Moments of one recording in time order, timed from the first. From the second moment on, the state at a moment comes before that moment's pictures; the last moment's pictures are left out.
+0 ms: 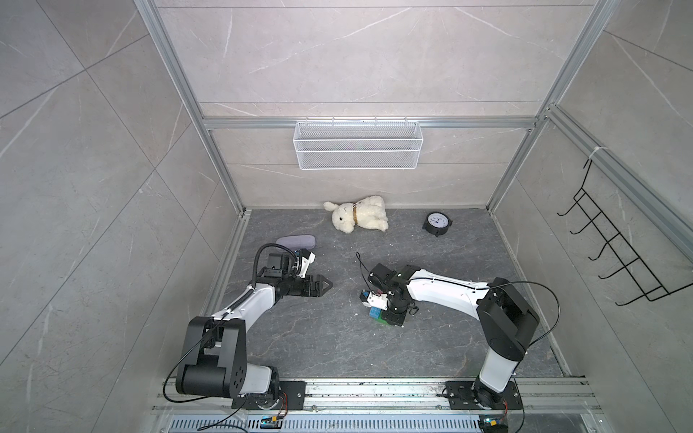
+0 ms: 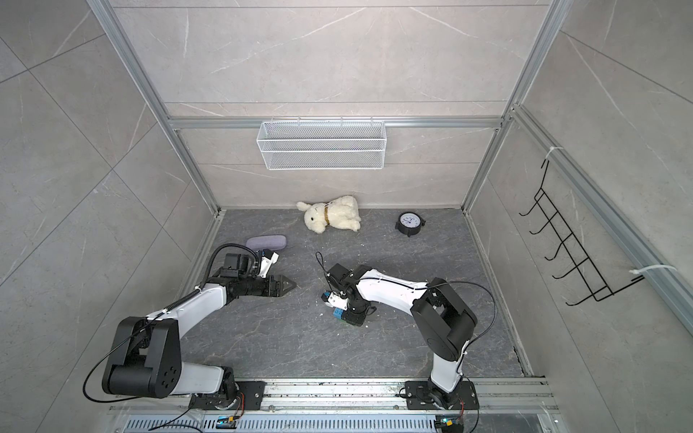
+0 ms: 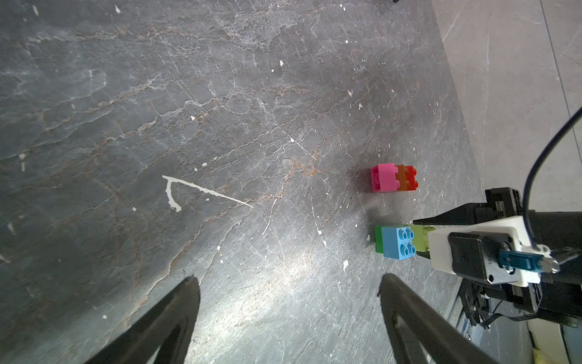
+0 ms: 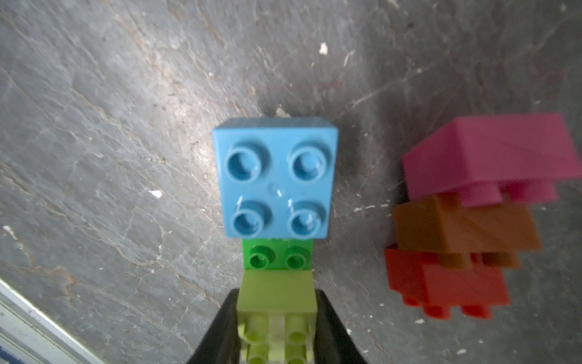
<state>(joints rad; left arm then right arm) -0.12 1.40 0.72 -0.29 0.69 -0.06 0.82 1.82 1.21 -0.93 -0.01 -0.36</state>
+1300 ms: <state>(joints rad) -0.02 1.35 0.72 -0.30 0.66 -0.03 0.83 1.85 1.24 -0.96 0.00 -0.25</state>
